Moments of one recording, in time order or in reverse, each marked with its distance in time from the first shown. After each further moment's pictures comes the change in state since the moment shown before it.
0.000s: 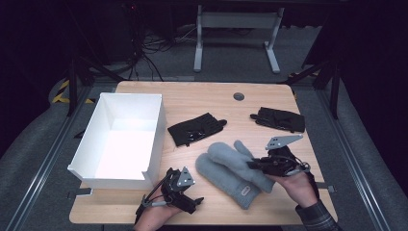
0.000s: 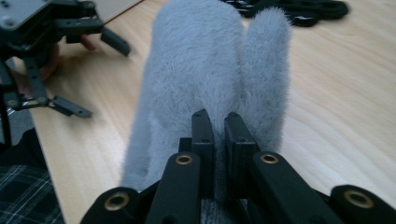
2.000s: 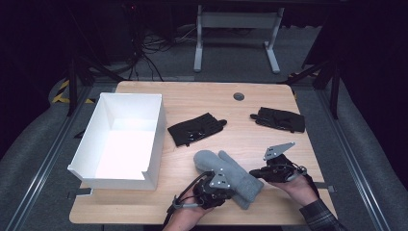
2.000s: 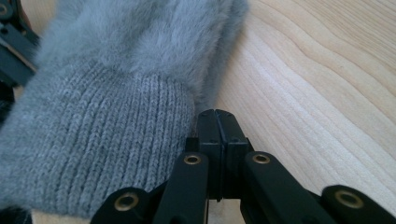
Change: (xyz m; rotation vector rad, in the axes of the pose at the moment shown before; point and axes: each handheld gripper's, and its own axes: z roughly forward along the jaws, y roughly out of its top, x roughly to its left) left arm -0.062 0.077 0.018 -0.070 -0.241 0.071; right arm -0.031 -0.039 0.026 0.104 0.098 -0.085
